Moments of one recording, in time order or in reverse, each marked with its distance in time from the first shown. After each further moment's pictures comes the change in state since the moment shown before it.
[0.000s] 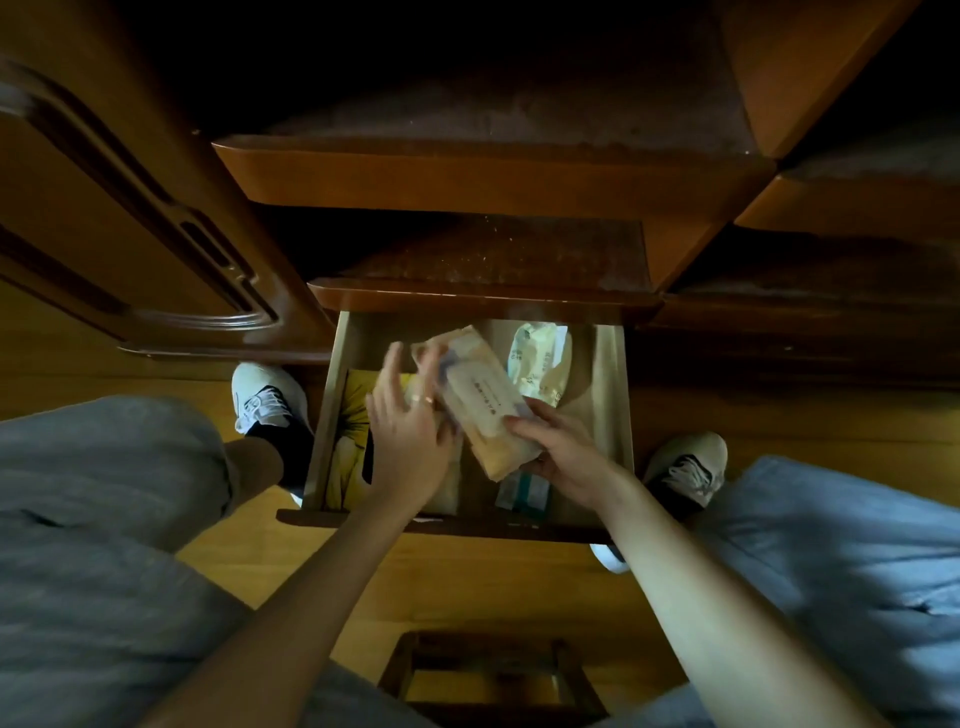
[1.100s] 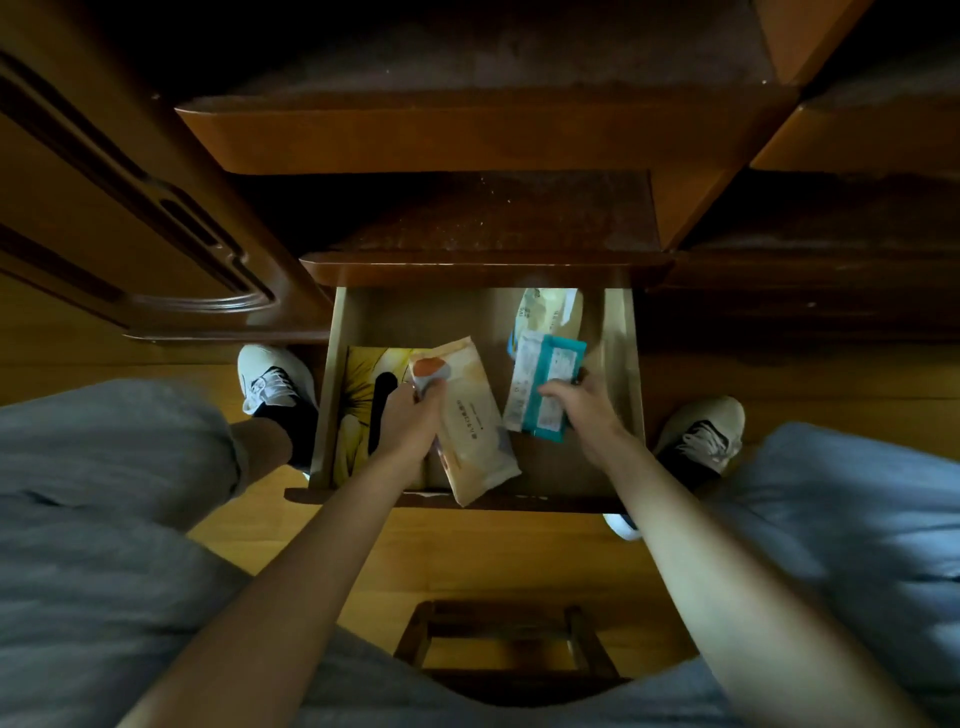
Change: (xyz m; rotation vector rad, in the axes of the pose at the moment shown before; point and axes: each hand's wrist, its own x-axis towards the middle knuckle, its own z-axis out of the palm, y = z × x) left_hand 0.009 -0.012 0.024 -0.553 -0.142 -0.707; right_hand 0.021 0.013 -0.021 -0.243 0.359 -0.160
